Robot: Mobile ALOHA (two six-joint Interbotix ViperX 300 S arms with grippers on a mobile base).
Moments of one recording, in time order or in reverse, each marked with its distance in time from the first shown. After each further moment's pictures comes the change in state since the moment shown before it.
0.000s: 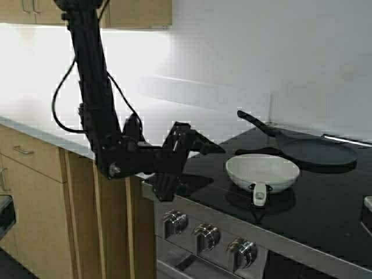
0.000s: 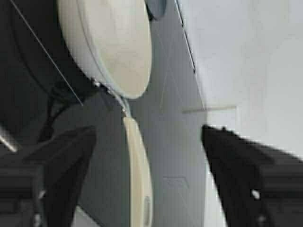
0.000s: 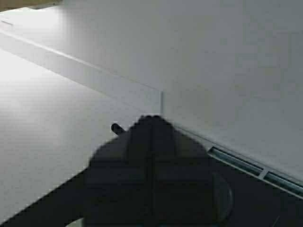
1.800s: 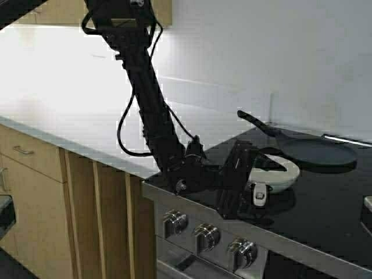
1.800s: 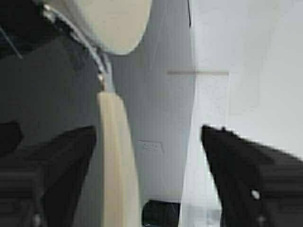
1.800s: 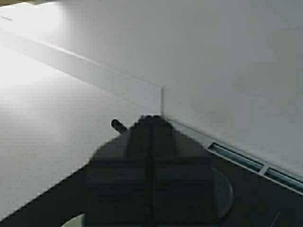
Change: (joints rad) left arm -0.193 0.179 -0.393 -0.014 0.209 -0.222; right arm 0.002 0.012 0.000 0.000 0.000 0.002
